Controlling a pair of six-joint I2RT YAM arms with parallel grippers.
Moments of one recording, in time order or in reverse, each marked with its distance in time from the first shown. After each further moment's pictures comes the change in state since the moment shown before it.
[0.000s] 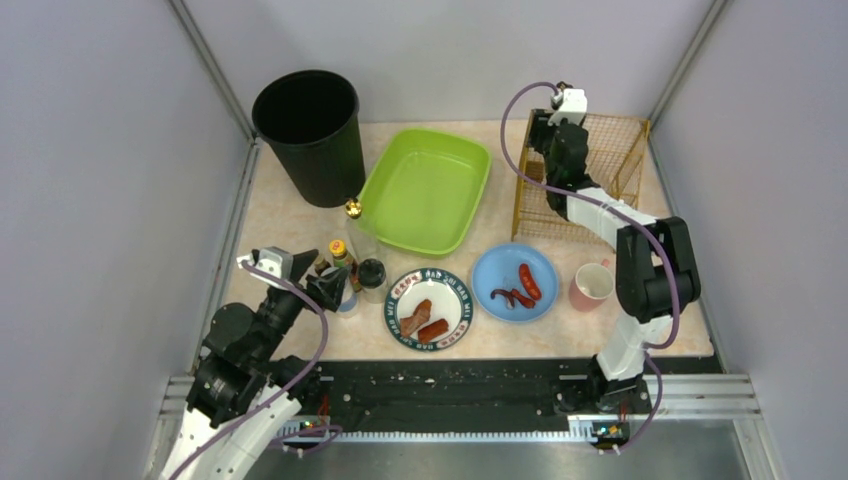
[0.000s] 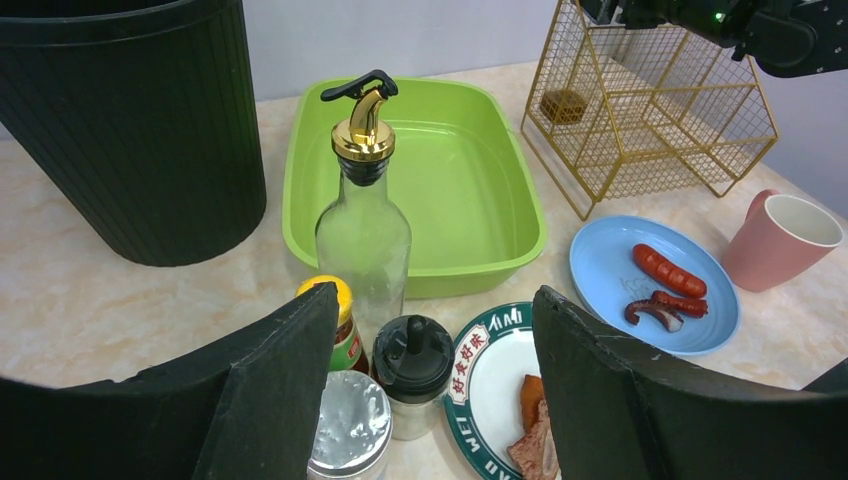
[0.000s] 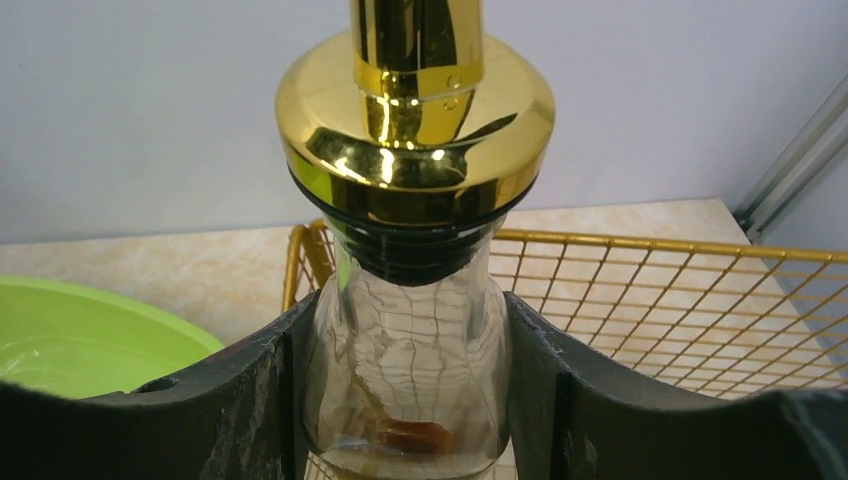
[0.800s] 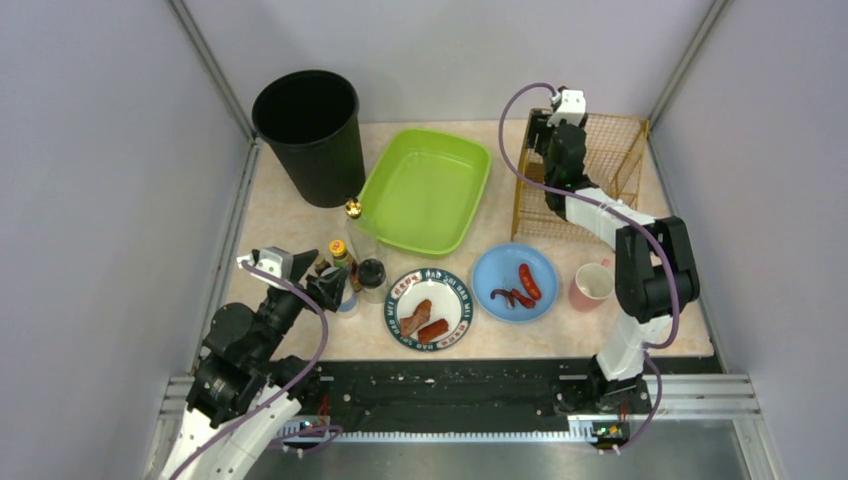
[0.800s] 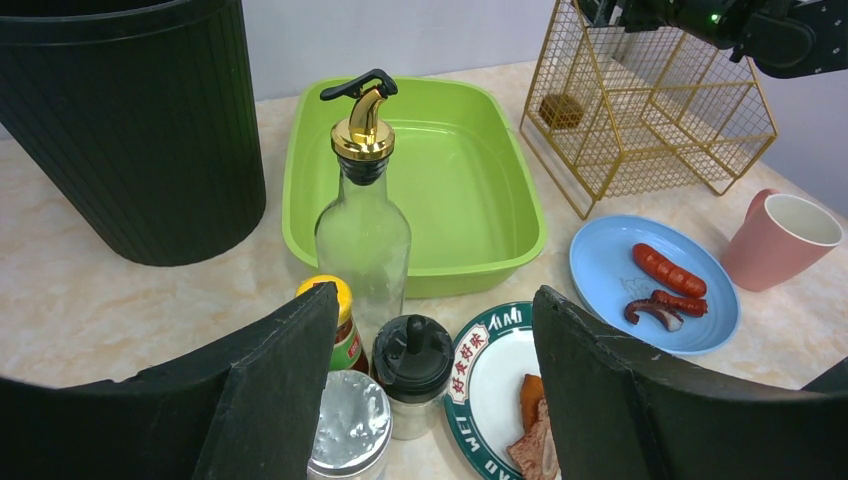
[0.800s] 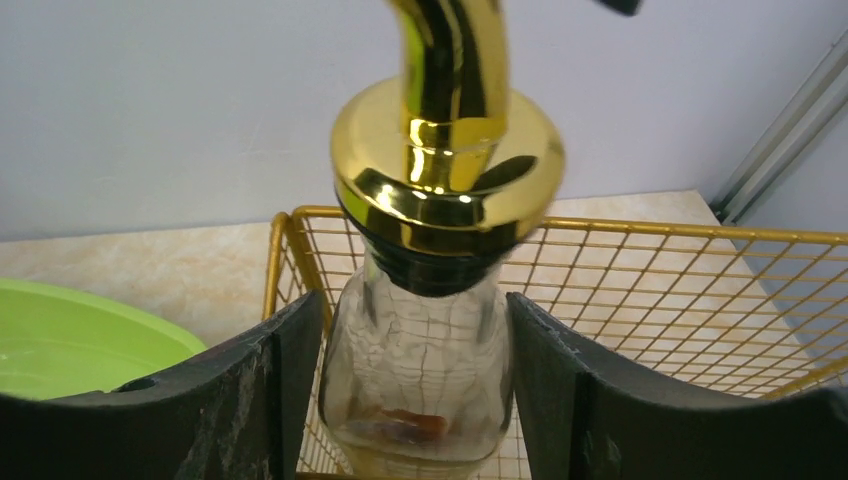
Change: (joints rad) left arm 0.000 -0.002 0.000 0.000 0.001 0.000; right arm 0.010 0.013 -0.006 -0.018 0.040 -0.019
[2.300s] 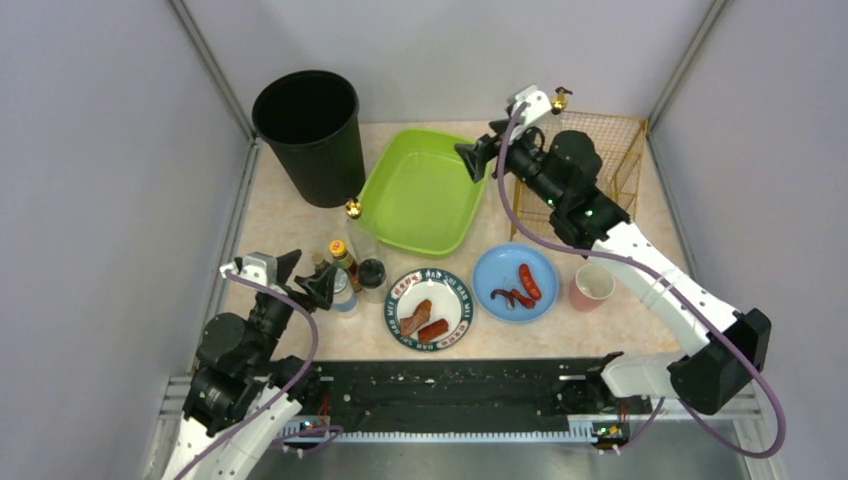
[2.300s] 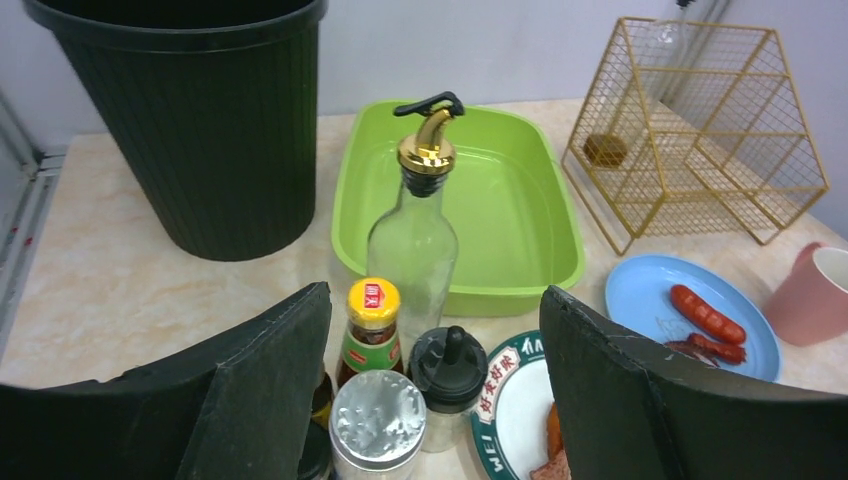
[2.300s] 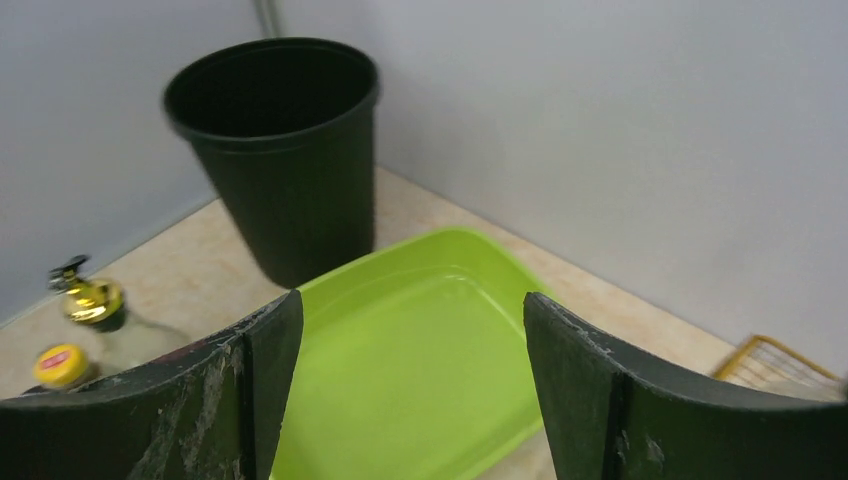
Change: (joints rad) left arm 0.000 -0.054 0.000 -0.008 -0.097 -0.005; right arm 0.313 -0.505 0.078 -0.477 -0.393 -0.031
